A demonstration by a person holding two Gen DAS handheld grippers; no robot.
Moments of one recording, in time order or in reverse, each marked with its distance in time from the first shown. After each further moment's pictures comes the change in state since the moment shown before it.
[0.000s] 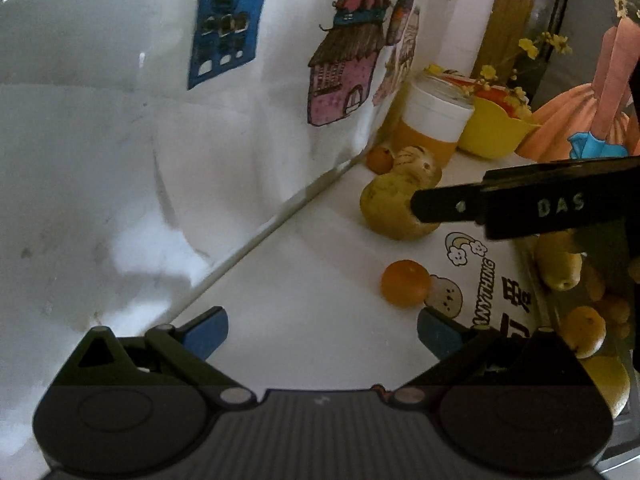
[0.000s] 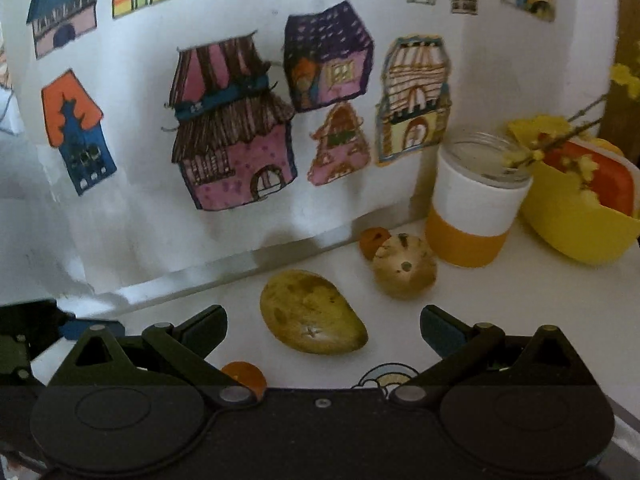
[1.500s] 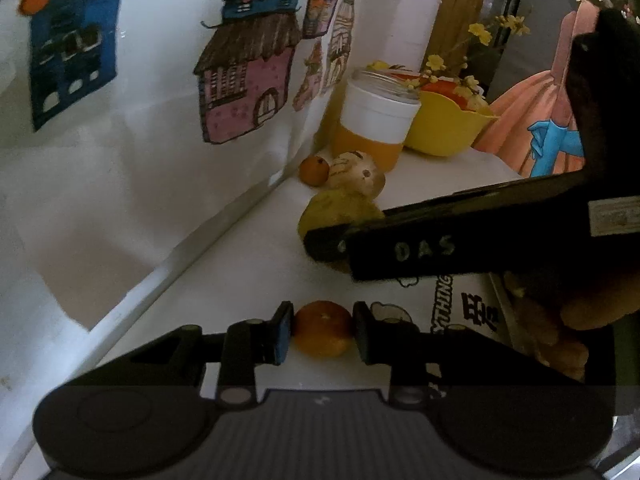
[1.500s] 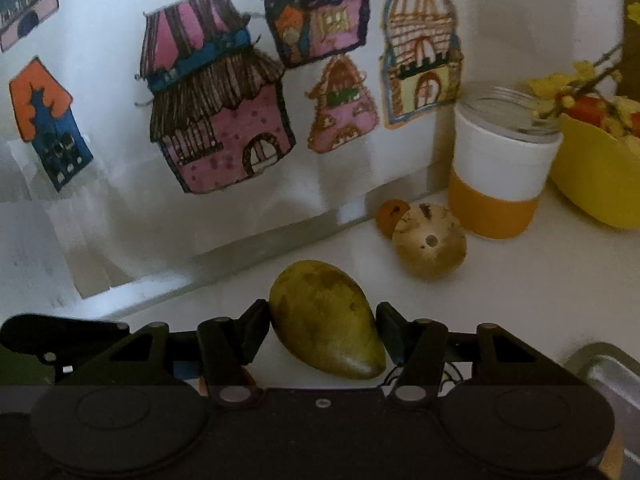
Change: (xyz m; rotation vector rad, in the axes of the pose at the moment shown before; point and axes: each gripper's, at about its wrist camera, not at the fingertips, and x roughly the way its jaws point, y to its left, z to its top) left arm 0.030 -0.031 0.014 0.075 -0.021 -0.121; right arm 0.019 -0.001 -0.011 0.112 0.023 0.044
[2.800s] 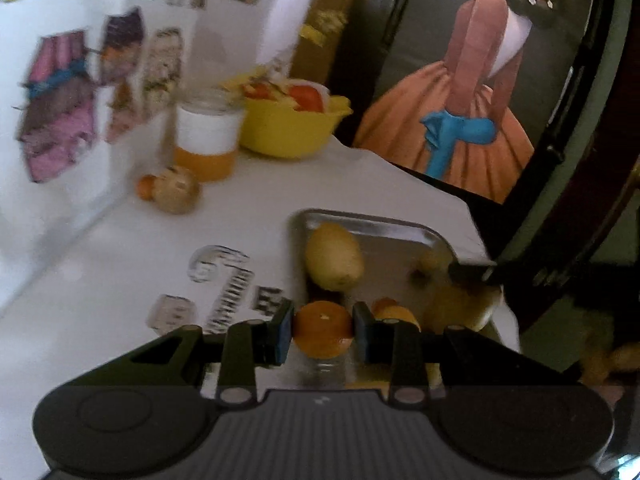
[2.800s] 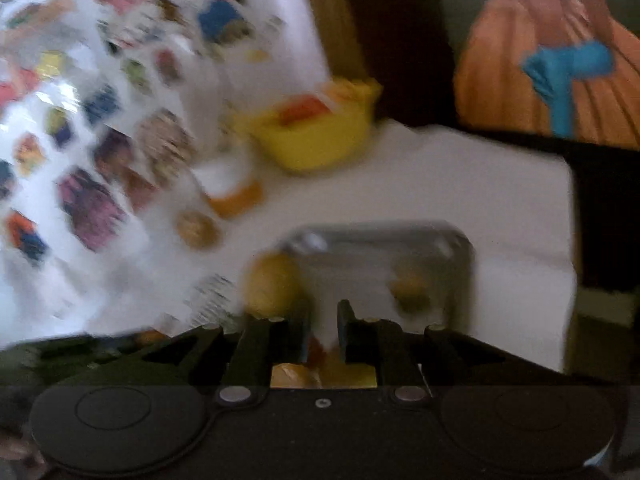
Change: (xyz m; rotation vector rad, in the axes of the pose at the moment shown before) left arm -0.036 -0.121 -0.012 0.085 -0.018 -0.218; right arm -0.194 -0.106 -0.131 0.477 -0.155 -0.279
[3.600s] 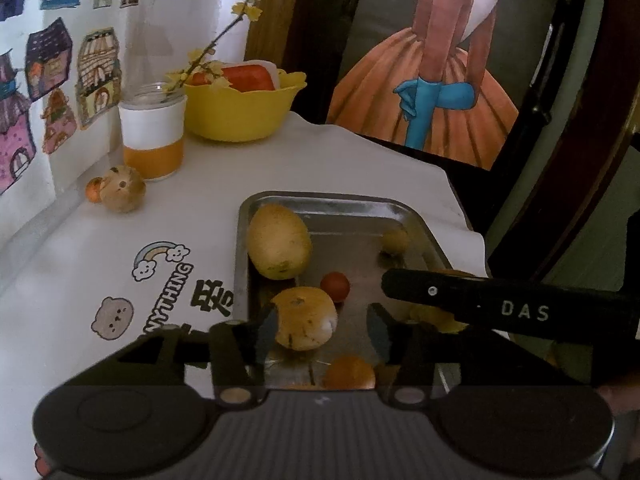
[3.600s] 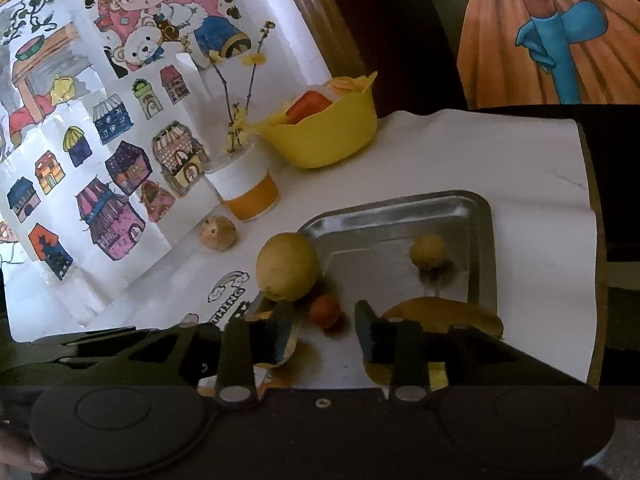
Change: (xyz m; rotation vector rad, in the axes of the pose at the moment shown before) left arm 0.020 -0.043 -0.004 0.090 0.049 0.012; right arm -0.006 -0.006 -0.022 0.046 -0.074 0.119
